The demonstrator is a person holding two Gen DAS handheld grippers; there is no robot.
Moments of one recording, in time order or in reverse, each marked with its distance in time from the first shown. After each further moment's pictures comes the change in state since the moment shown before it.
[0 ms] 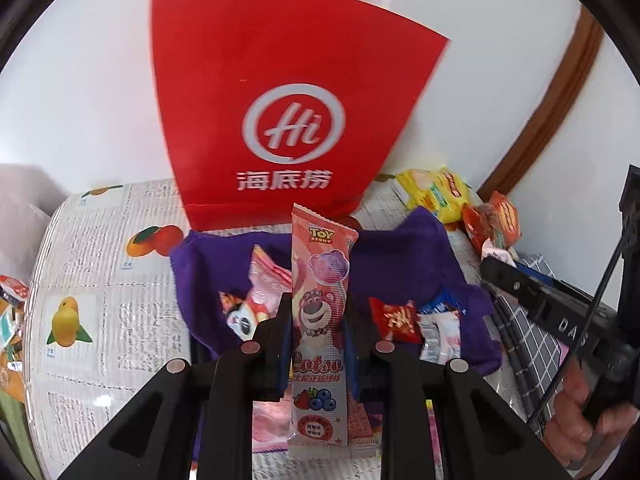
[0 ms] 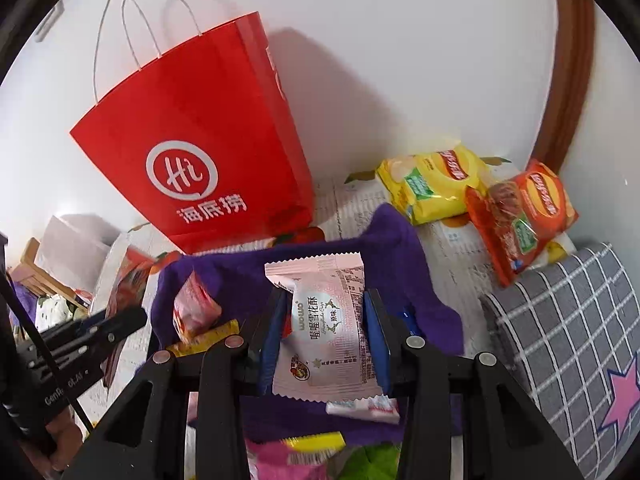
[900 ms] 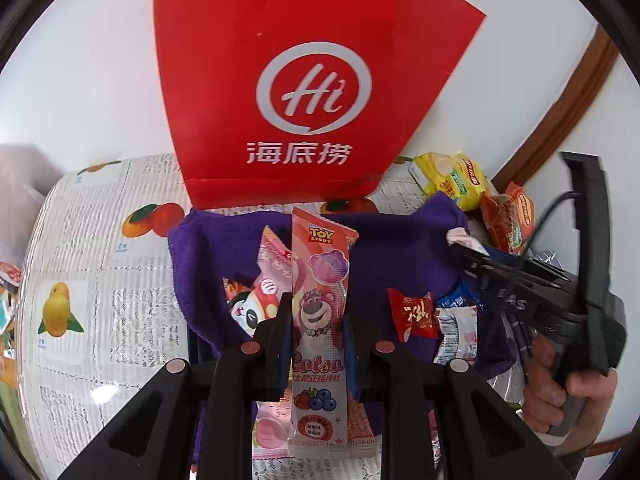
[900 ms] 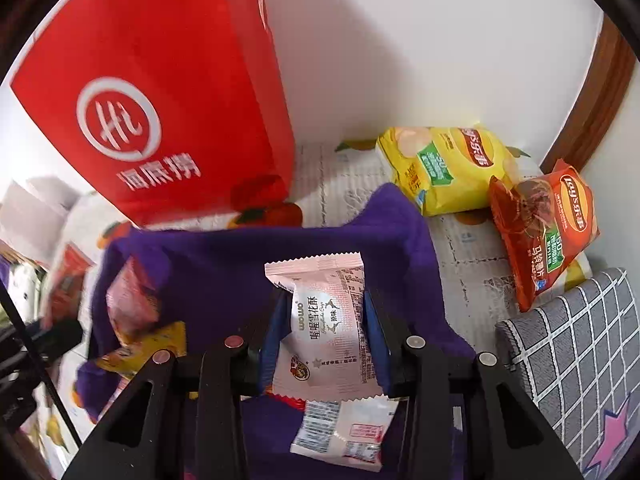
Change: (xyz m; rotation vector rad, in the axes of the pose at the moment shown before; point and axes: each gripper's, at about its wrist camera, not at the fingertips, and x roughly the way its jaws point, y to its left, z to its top) left arm 0.026 0.006 -0.002 -0.015 0.066 0.009; right arm 0.080 -0.008 0.003 -0.091 0.130 -0.089
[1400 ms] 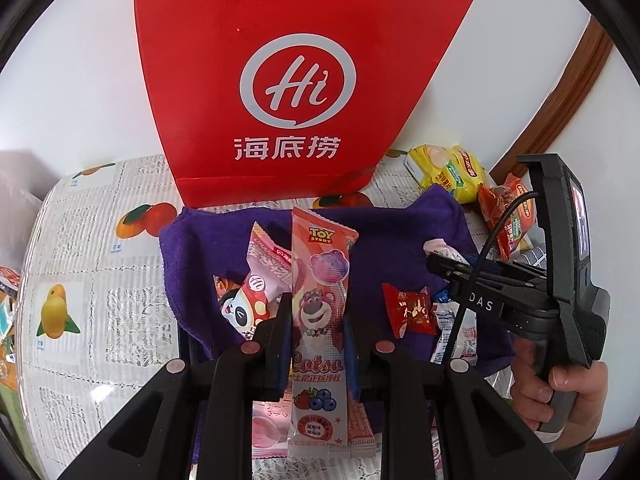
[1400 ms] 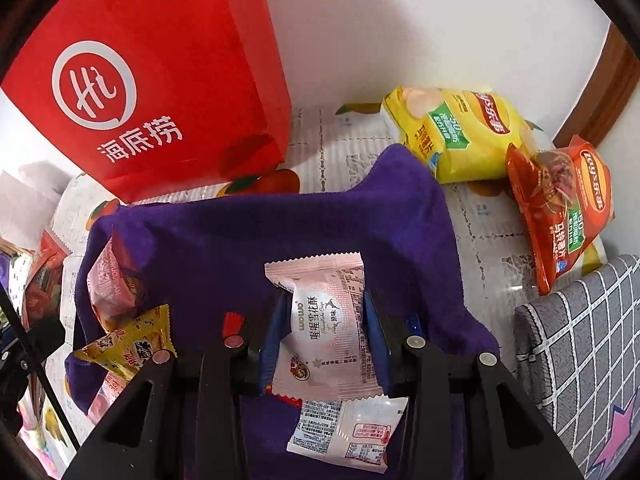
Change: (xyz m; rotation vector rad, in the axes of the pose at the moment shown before) left arm 0.005 -0.008 -0.003 0.019 0.011 0.005; right arm 0.023 -0.003 -0.005 0.012 0.093 0.009
